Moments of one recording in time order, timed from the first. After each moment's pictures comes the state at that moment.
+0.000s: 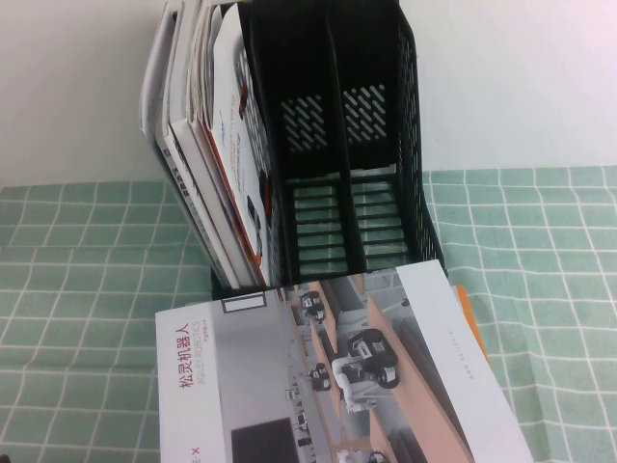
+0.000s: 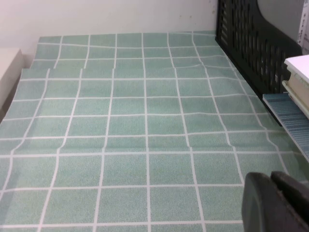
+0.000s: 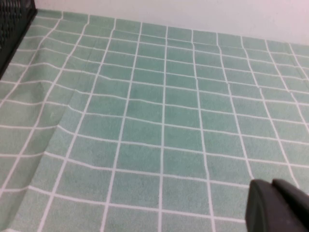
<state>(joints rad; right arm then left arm) -0.01 -0.01 0.03 -0.15 0.42 -0.01 -0.11 -0.01 0.02 0.00 0.38 -0.09</state>
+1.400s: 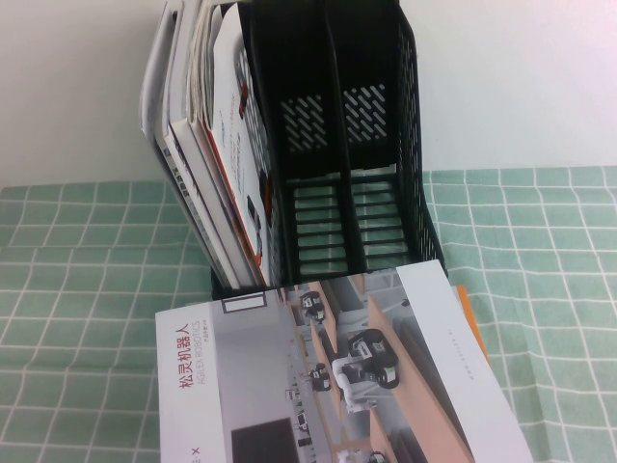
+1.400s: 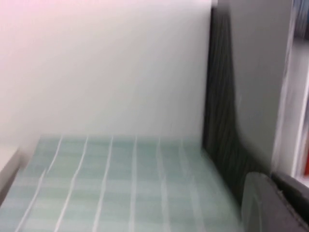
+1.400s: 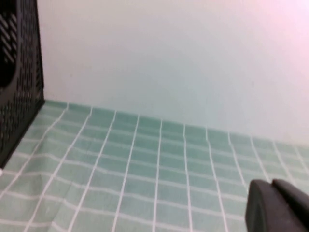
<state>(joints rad) -0.01 -0.01 0.03 -0.17 0.18 -0.03 -0.11 -0.01 0.02 -0.02 0.10 -0.13</state>
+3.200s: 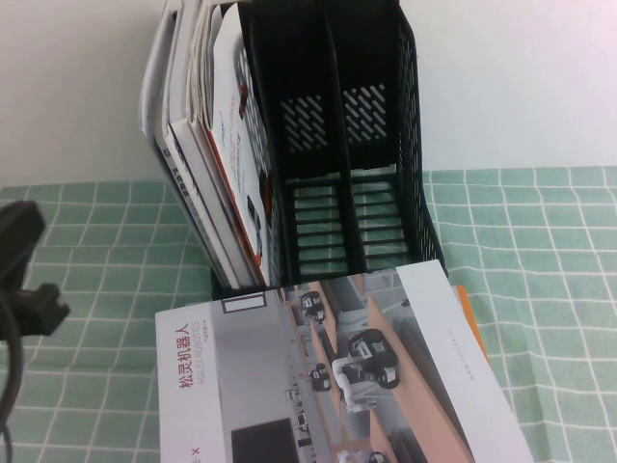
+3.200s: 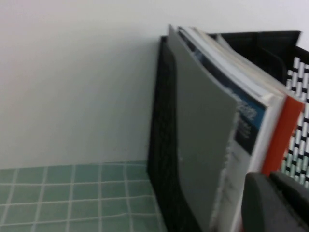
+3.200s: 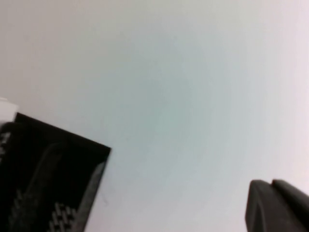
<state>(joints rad) -0.01 0.59 -0.27 -0.52 -0.65 0.05 -0.27 0.68 -0.53 -0.03 0.09 -0.17</state>
